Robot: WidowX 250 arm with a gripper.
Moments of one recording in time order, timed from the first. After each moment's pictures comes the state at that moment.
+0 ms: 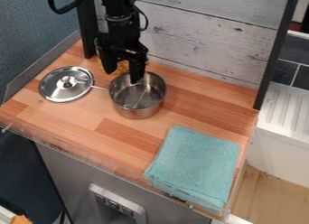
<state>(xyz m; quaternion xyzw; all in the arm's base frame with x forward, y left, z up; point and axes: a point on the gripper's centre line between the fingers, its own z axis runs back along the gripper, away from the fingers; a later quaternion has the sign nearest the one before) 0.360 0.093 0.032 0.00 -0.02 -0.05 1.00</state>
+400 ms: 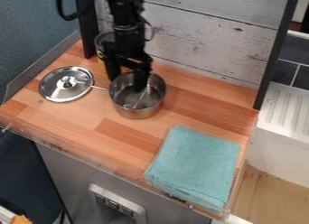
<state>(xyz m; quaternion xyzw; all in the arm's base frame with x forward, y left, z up) 0.356 0.073 0.020 0.00 0.01 -0.07 1.00</state>
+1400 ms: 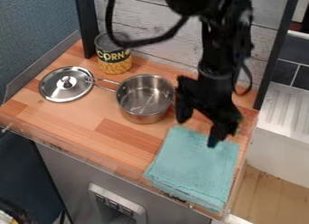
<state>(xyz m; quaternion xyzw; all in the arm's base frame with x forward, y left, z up) 0.295 -0.081 0.035 0.03 -0.03 -0.17 0.98</state>
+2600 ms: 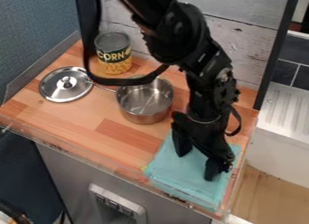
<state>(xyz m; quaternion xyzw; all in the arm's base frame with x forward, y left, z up) 0.271 -0.059 -0.012 0.02 -0.05 -0.17 0.98</state>
